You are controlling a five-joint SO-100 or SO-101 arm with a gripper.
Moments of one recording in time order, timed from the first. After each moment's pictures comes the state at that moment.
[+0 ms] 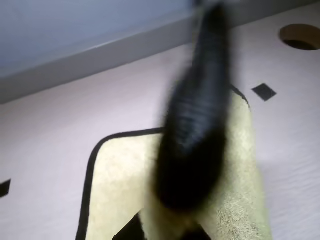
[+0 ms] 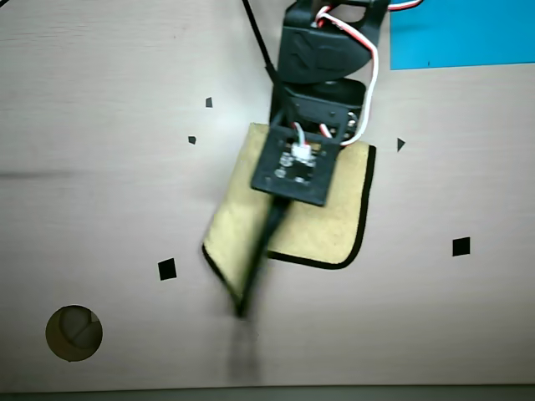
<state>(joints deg) 4.0 127.5 140.2 10.6 -79.4</state>
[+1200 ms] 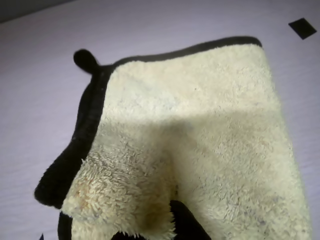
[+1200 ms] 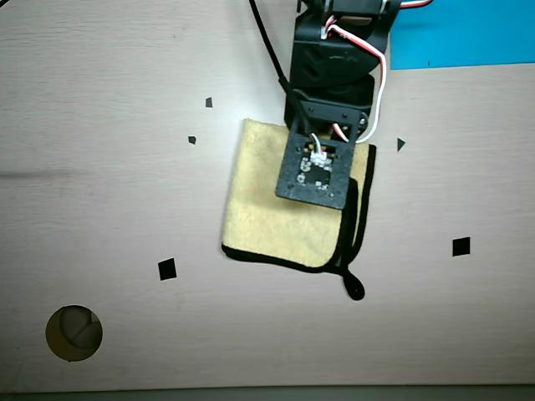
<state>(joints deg) 1.7 123.9 140.4 20.5 -80.4</state>
